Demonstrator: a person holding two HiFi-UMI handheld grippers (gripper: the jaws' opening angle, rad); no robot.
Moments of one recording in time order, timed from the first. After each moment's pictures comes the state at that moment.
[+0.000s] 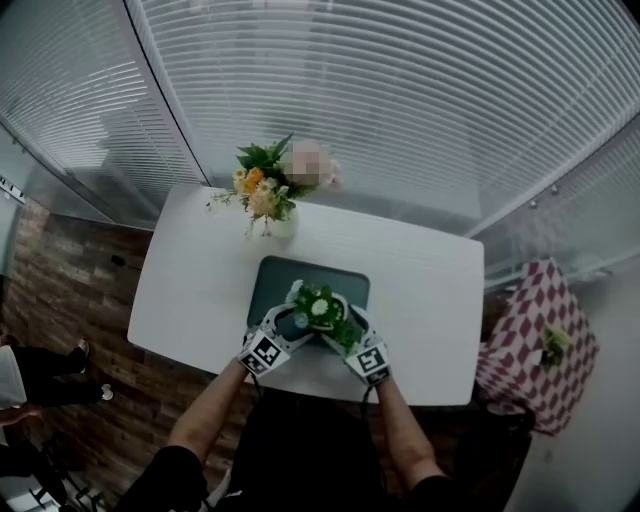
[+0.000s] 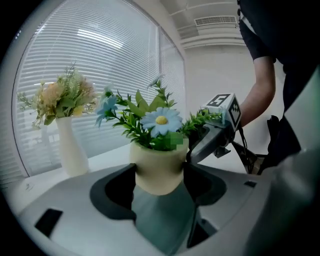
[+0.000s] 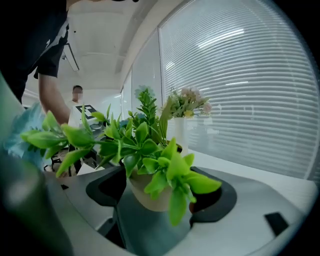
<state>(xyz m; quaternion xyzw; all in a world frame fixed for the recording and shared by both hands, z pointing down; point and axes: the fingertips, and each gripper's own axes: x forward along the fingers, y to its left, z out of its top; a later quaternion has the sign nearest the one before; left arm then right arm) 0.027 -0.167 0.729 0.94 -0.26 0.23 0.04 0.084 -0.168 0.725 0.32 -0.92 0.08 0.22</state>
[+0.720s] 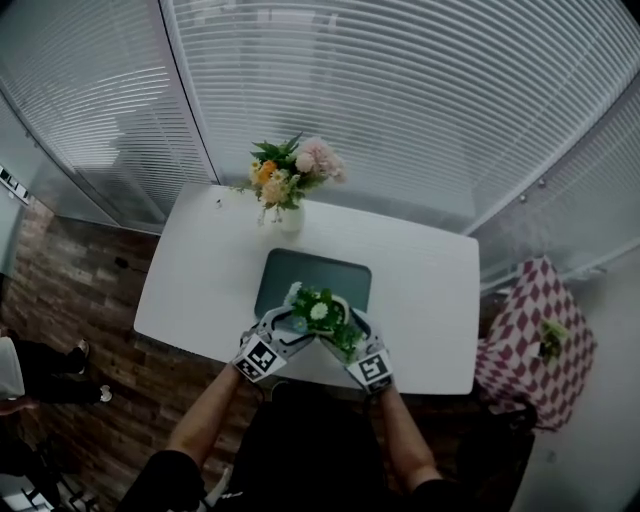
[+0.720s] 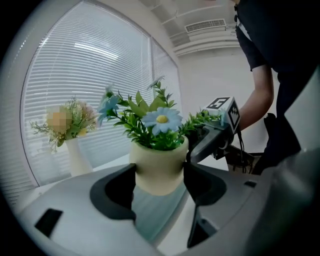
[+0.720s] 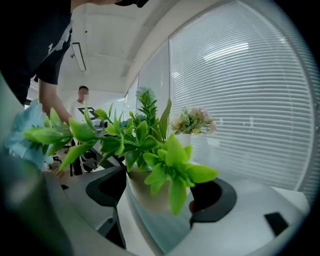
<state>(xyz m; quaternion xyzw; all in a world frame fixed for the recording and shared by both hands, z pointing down) 0.013 -0.113 0.674 0.94 -0.26 0.21 0.00 0.069 -0.113 0.672 0.32 -0.93 0.03 0.18</state>
